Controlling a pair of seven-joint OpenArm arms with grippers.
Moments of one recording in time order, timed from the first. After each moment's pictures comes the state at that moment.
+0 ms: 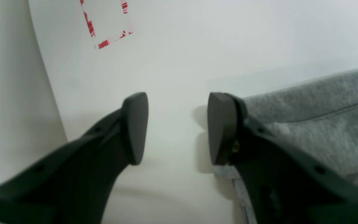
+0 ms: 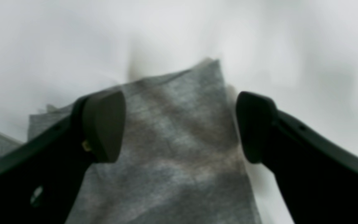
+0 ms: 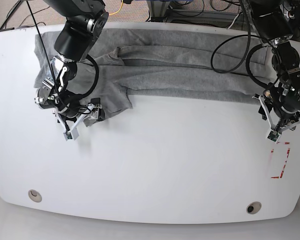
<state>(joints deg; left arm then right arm) -6.0 -16.3 -21.6 102.8 -1.8 -42.0 68.6 14.4 1.0 32.4 73.0 8.0 40.6 -59.0</state>
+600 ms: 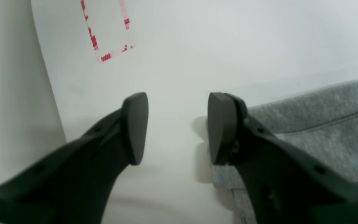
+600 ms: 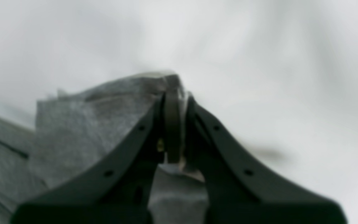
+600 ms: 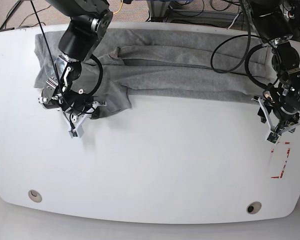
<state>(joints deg) -6.1 -16.3 -21.6 102.8 -1.7 -42.0 65.9 14.3 -1.0 32.4 74.6 8.2 40.4 -64.7</state>
